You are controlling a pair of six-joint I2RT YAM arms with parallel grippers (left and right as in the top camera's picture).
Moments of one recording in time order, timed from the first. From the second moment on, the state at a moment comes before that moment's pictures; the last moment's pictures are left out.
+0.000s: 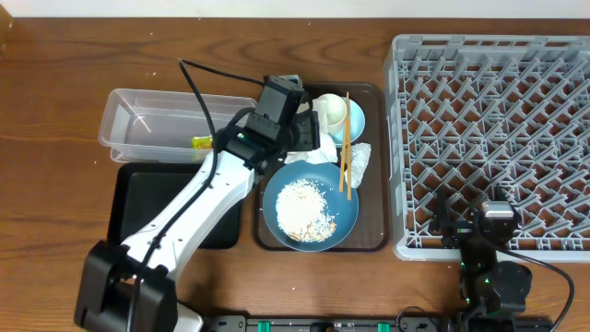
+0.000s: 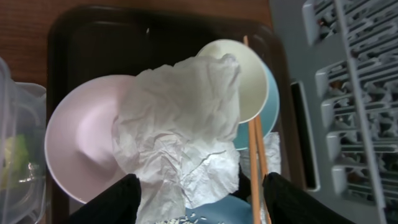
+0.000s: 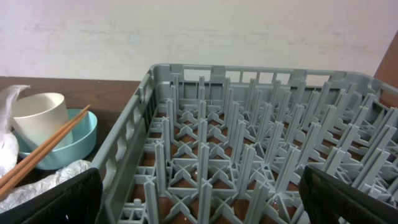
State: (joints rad) left arm -0.51 1.61 1.20 -0.47 0.04 -0.51; right arm -0.05 0.01 0.01 -0.07 -0.05 -0.02
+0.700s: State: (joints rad) left arm -0.51 1.80 1.20 -0.44 0.04 -0.51; right arm -0.05 0.01 0.01 -0.07 -0.05 -0.02
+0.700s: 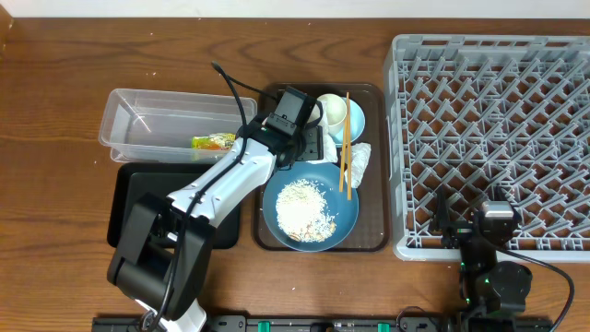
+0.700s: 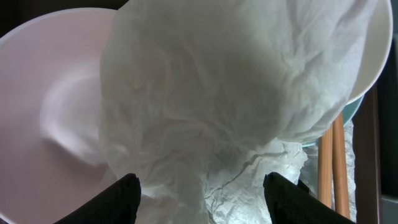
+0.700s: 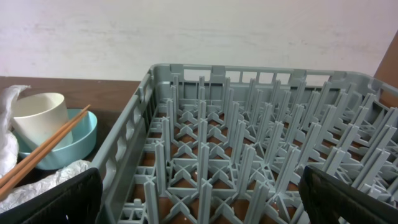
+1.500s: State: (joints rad) left arm -0.51 1.80 1.19 -0.50 0.04 -0.51; right arm -0.05 0.01 0.01 -0.07 -0.05 -0.02
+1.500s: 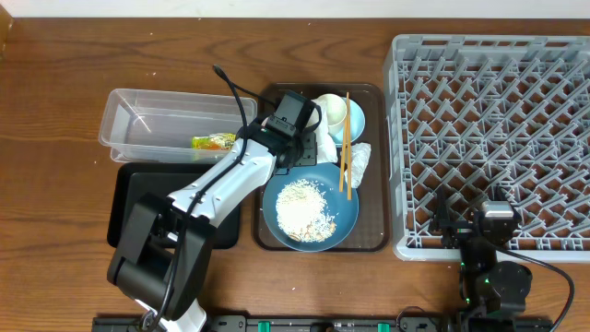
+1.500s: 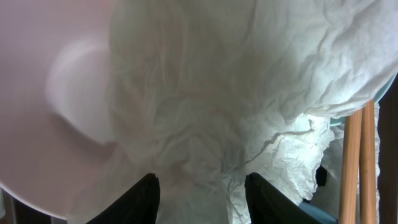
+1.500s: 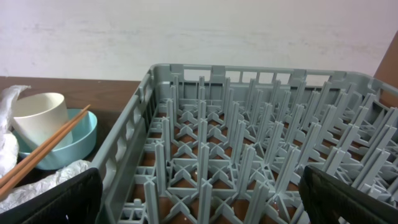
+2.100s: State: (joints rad) left arm -0.51 1.80 1.19 -0.55 0.04 -0.51; right arm -0.05 0.01 0.01 -0.07 -0.05 -0.02
